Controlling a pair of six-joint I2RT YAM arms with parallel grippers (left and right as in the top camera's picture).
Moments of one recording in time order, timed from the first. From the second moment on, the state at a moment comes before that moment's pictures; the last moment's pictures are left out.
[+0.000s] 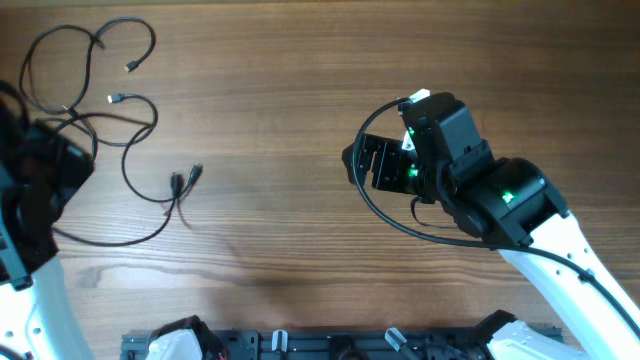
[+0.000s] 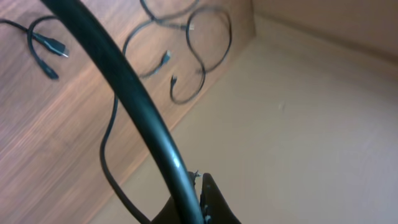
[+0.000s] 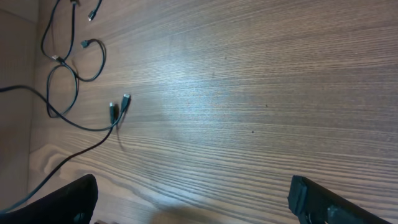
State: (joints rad) left arm 0.35 1.20 1.72 -1.29 -0.16 -2.09; right arm 0.59 1.26 1.32 -0.93 -0.10 0.72
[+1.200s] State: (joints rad) left arm 0.92 1.87 1.72 -1.16 -0.57 -1.90; right arm 0.59 1.26 1.32 -0.93 -0.10 0.72
